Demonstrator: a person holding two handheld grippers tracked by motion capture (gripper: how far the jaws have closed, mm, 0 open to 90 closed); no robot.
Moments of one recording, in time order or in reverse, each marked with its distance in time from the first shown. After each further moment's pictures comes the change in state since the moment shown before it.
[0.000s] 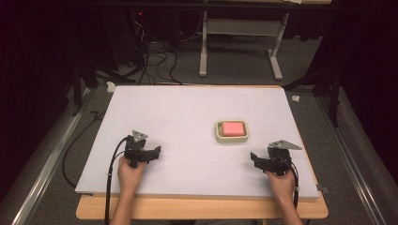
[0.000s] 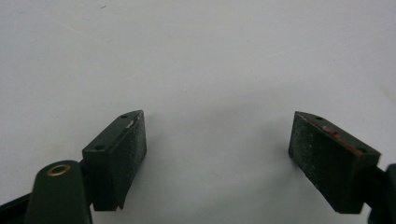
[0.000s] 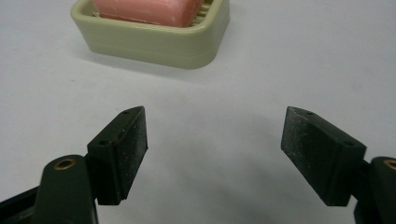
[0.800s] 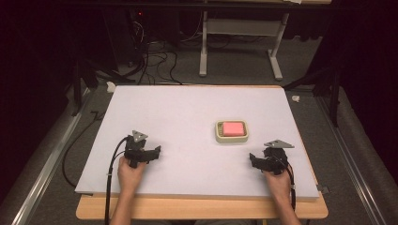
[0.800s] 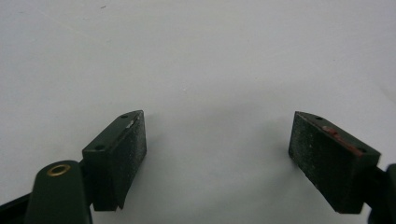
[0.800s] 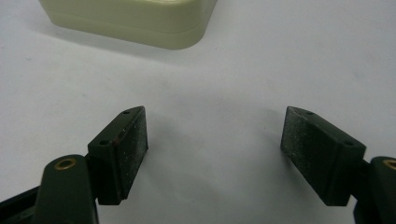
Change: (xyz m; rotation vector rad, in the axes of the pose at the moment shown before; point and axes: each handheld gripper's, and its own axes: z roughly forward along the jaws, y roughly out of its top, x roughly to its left) left arm 0.000 0.000 0.000 0.001 0.000 0.001; right arm 0.003 -0.002 0.017 0.061 -0.075 -0.042
